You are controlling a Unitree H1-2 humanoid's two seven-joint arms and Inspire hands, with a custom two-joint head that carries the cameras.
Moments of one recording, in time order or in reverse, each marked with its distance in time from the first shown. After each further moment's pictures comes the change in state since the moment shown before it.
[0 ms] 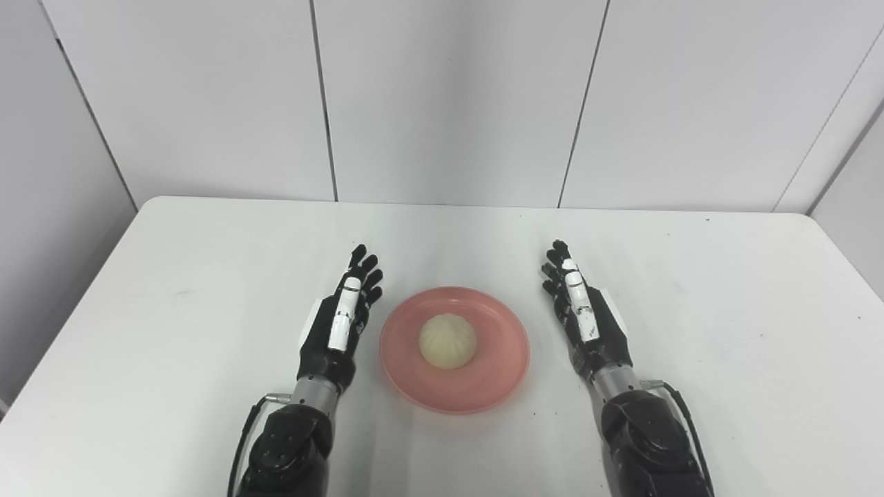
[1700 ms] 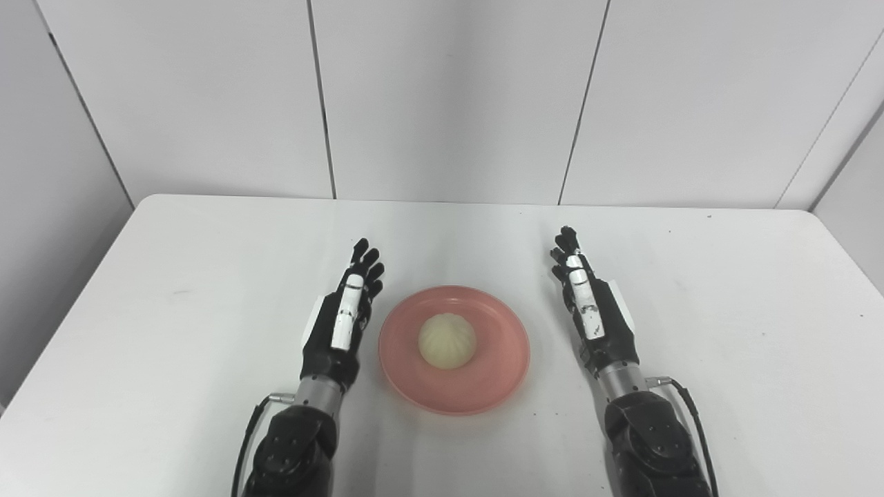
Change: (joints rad) left arm 0.060 -0.025 -0.012 -0.086 0.023 -0.033 0.012; right arm 0.021 -0.009 0.007 -0.029 -0.029 -0.119 -0.027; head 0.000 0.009
